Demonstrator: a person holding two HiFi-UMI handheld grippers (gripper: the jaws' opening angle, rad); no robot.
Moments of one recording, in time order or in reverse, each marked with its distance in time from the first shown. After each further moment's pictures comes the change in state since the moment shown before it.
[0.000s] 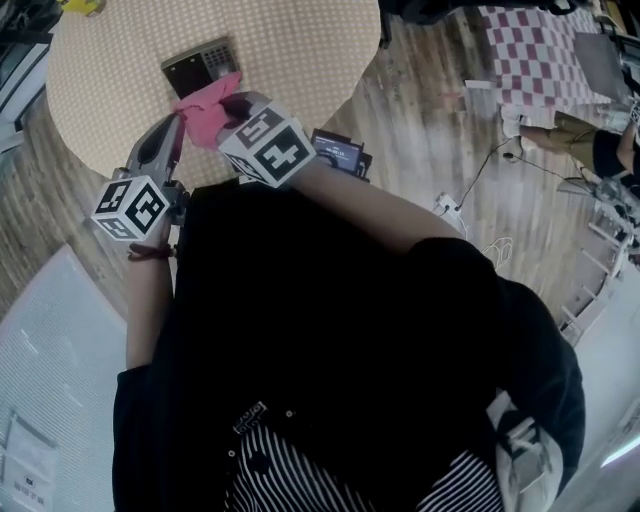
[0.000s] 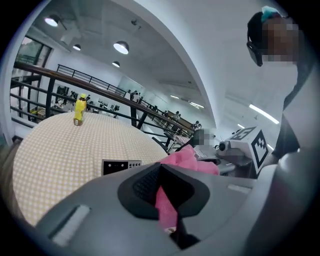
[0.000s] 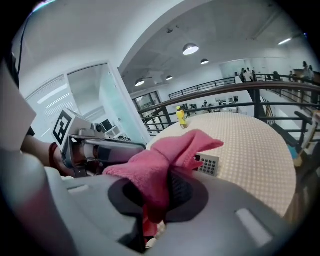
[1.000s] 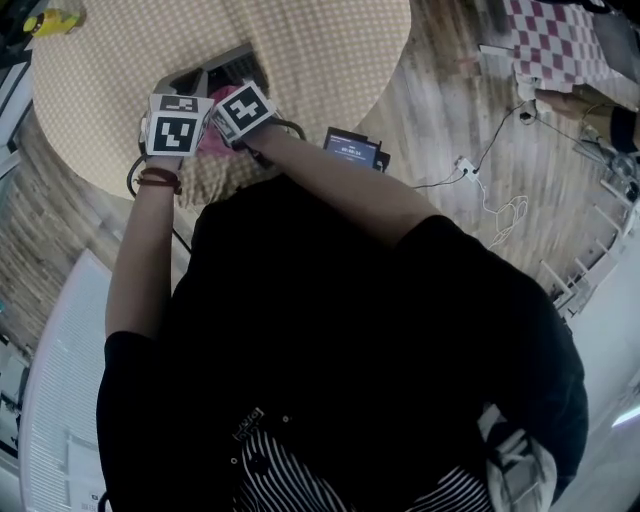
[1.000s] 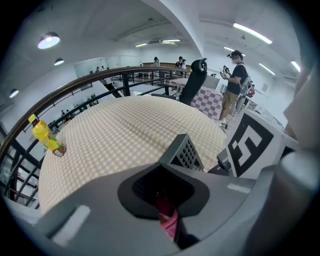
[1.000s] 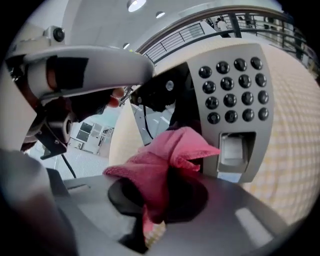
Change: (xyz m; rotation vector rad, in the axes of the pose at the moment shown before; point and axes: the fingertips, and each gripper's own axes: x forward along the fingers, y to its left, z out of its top) left arm 0.168 0.156 -0.024 0.577 0.584 0.077; right arm 0.215 -0.089 -0.098 0.450 0.410 -0.060
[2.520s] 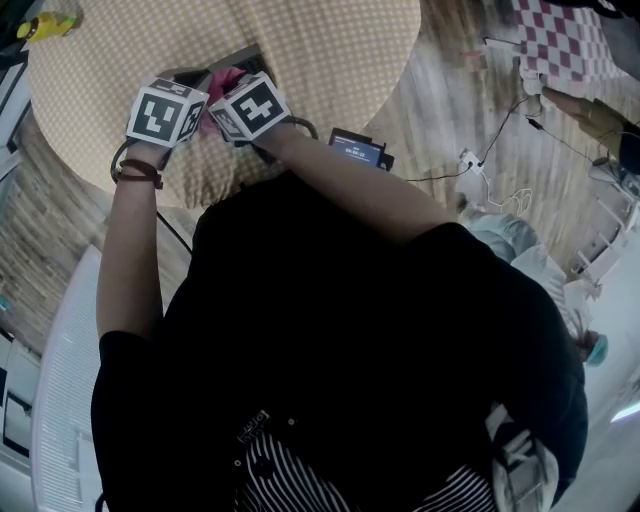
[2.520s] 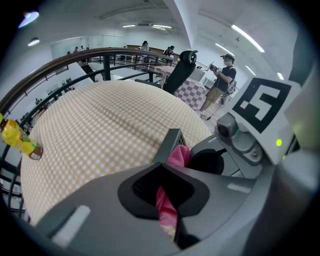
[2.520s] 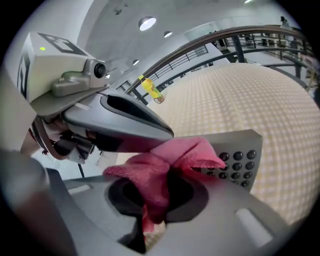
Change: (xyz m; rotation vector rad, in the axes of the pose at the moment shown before) left arm 0.010 -0.008 0.003 0.040 0.165 -0.261; right arm -0.046 0.010 0.066 -0.046 -0.193 0.039
